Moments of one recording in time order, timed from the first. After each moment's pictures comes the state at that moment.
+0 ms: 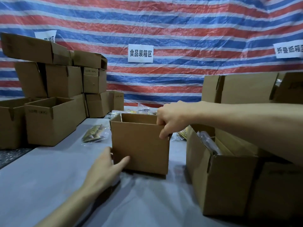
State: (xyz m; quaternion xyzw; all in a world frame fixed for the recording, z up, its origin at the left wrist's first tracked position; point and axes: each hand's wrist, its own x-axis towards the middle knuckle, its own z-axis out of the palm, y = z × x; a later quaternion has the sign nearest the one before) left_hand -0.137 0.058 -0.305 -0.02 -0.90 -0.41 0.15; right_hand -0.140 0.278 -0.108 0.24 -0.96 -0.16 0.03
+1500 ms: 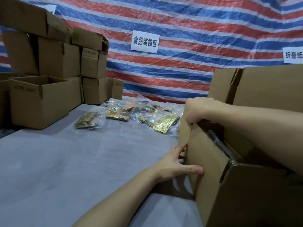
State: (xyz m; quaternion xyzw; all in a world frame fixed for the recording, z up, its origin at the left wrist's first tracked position) left_hand -0.172 0.222 -0.313 -0.34 -0.73 -0.58 -0.14; right_hand -0.202 0.330 -0.129 -0.06 -0.97 -0.21 0.08
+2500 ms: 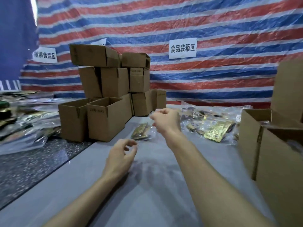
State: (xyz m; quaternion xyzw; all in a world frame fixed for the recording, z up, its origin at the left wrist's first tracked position) left_hand -0.175 -0.044 -0.310 0.01 -0.85 -0.43 0.29; right_hand -0.200 0.109 -0.198 0.05 -0.74 0.66 0.12
